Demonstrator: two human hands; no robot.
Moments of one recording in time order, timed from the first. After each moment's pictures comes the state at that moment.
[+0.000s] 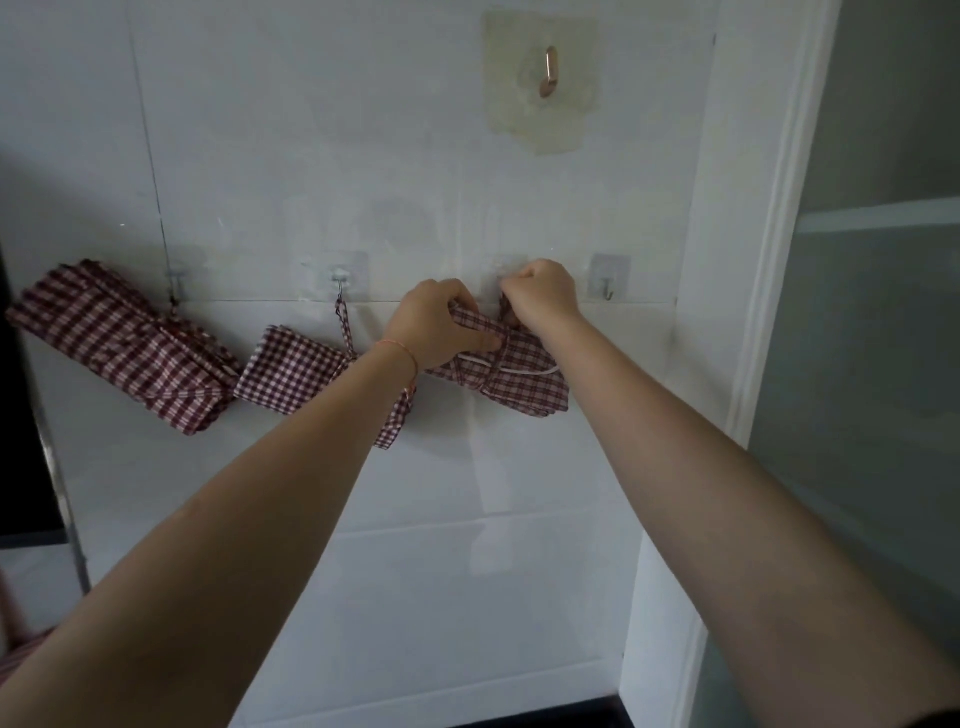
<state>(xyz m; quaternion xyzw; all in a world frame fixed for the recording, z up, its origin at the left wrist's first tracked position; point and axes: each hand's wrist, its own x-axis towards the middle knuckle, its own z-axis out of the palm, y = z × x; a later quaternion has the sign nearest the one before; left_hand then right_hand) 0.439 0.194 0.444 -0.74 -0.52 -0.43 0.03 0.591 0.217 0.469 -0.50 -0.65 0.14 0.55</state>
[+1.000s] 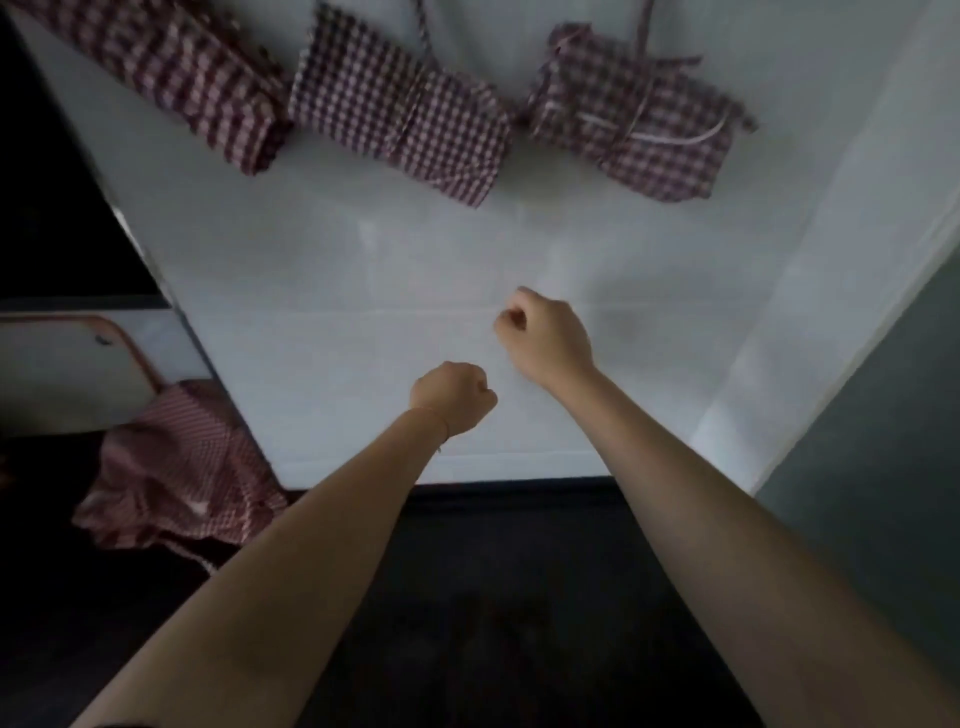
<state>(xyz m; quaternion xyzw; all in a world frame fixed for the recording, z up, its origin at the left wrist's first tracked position) 0.386 0.132 0.153 -0.68 -0.71 -0.13 -0.14 0.517 0.156 0.203 -0.53 -0.76 0.12 0.36</state>
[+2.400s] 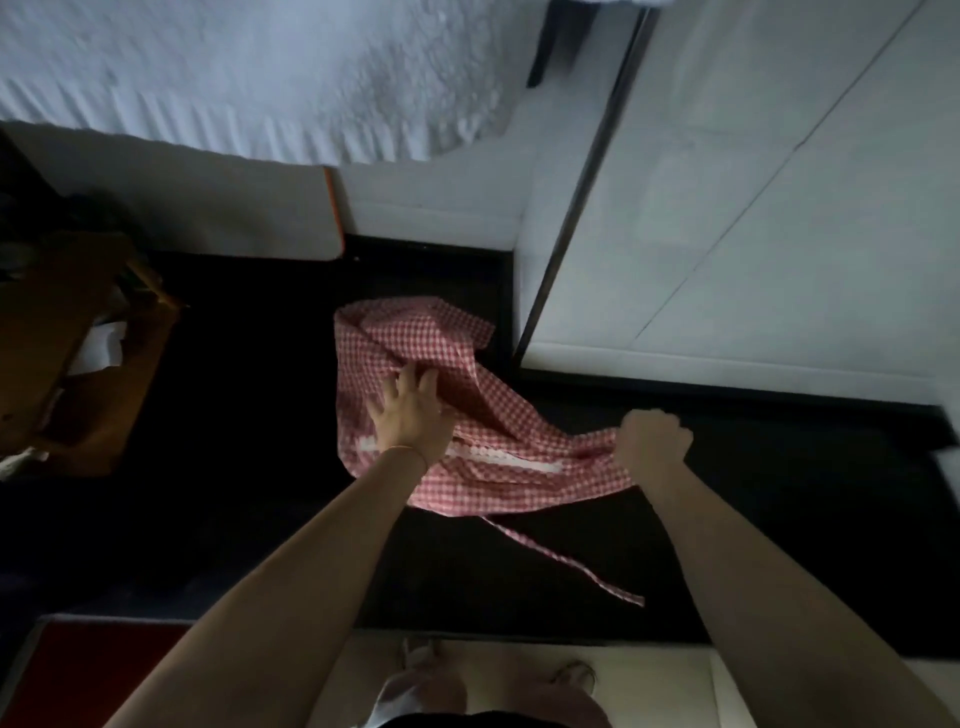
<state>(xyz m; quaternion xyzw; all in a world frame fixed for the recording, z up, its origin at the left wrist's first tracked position) -0.049 0.007 -0.093 -0.53 -0.82 -0.07 -0.20 0.216 0.075 -0.061 -0.71 -0.64 0.11 -0.26</state>
